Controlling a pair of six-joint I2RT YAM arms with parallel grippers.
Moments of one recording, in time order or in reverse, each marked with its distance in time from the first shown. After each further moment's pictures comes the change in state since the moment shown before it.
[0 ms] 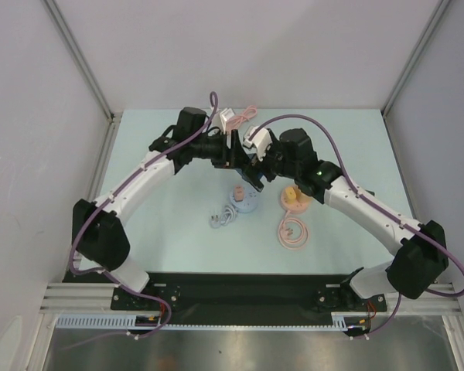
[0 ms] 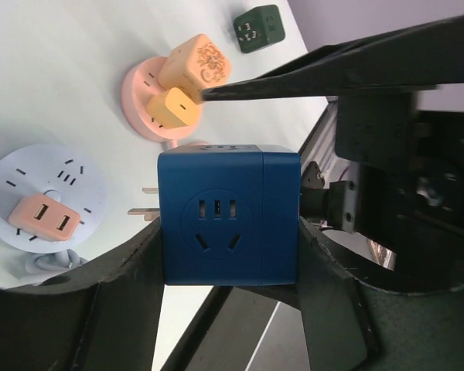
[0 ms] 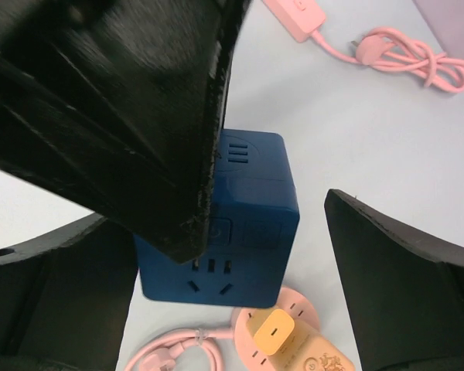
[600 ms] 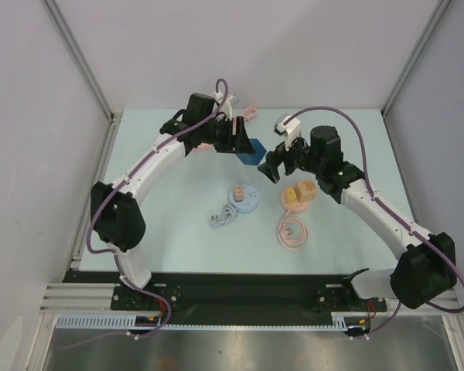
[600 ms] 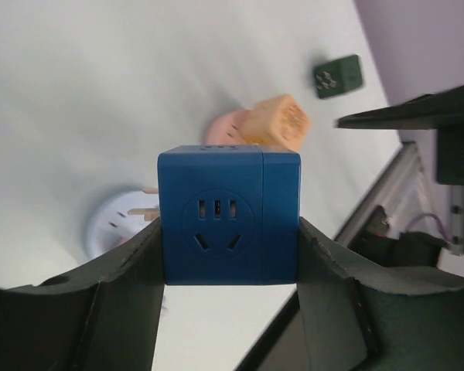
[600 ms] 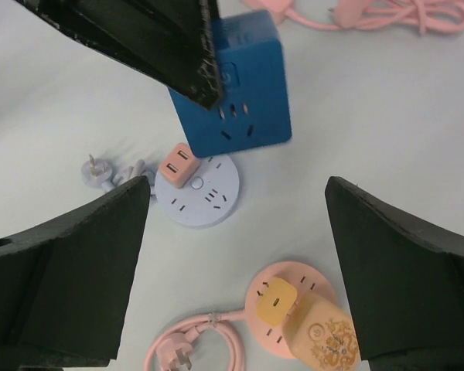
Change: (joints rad) left arm 0.010 0.219 0.288 -0.130 -0.194 0.113; right arm -0.240 -0.074 -0.129 0.138 -0.200 0.214
